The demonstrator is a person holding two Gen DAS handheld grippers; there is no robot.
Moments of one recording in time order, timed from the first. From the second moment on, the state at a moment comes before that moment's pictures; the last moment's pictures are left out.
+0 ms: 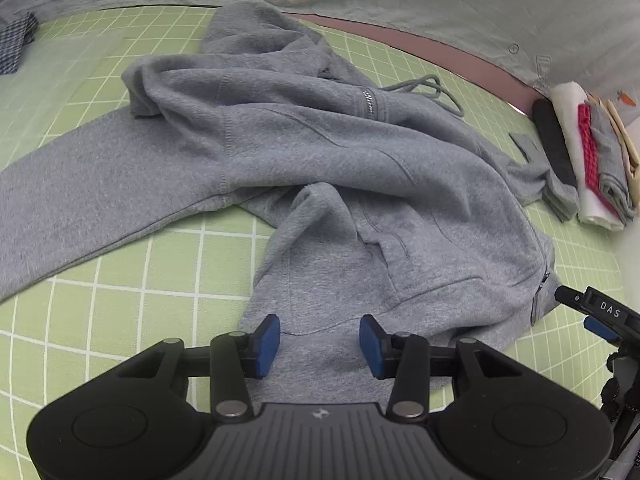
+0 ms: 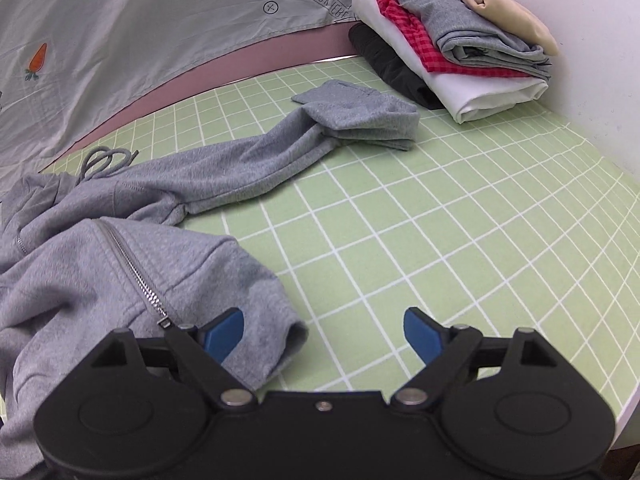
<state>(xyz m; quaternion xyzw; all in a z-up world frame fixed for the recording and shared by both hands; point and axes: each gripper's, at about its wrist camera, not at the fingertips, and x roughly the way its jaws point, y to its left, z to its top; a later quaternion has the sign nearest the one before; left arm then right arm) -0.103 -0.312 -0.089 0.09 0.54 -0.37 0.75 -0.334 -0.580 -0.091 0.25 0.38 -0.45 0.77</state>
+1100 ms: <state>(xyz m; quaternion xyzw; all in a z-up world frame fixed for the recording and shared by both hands) -0.135 -0.327 -0.094 0.16 0.50 -0.43 0.73 -0.386 -0.555 -0.102 0.30 0.38 -0.47 0.74</state>
